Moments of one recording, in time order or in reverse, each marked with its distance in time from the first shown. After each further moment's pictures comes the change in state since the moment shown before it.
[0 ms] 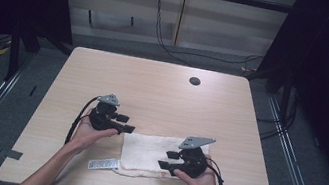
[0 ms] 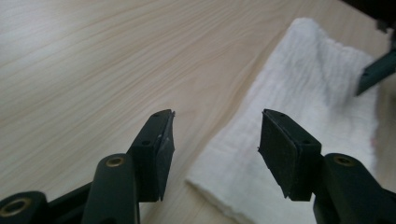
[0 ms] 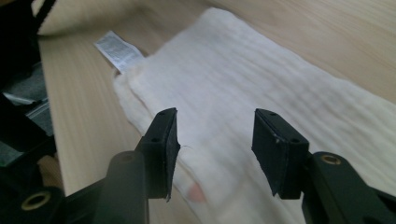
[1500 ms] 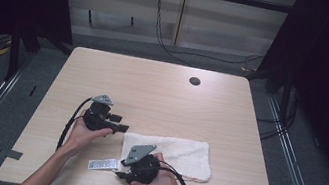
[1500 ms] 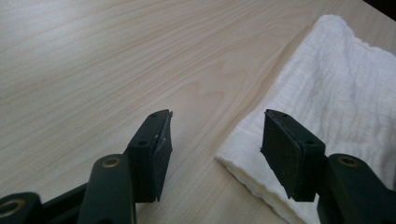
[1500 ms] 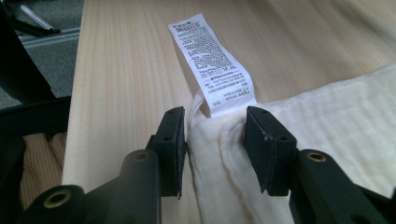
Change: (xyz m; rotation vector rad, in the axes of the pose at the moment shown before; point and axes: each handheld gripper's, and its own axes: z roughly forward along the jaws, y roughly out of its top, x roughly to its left) left arm 0.010 -0.014 -0.004 0.000 0.038 -0.066; right arm 0.066 0.023 0.098 0.077 0.125 -0.387
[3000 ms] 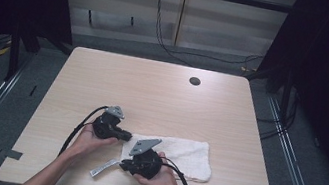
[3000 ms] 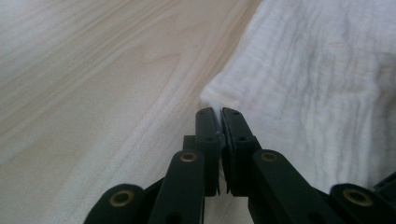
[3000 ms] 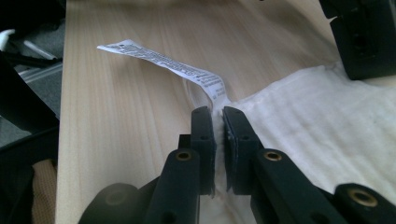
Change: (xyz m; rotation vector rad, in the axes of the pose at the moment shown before) left arm -0.015 -0.007 0.026 0.145 -0.095 0.118; right arm -0.012 -0.002 -0.002 -0.013 0.003 0.182
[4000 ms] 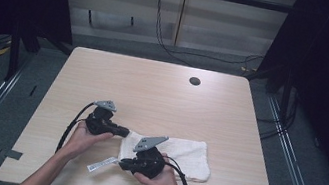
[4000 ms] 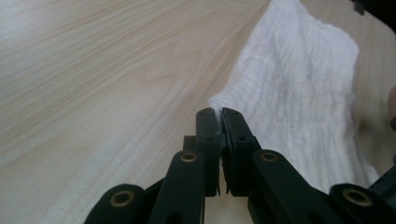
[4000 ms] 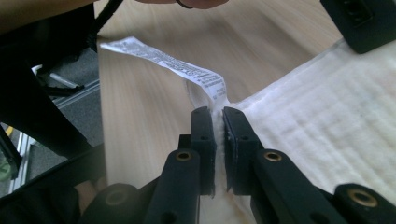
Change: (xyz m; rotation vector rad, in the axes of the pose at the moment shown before) left arm -0.001 0.000 -0.026 -0.101 -0.049 -0.071; right arm 0.007 0.008 -0.019 -0.061 0.047 0.108
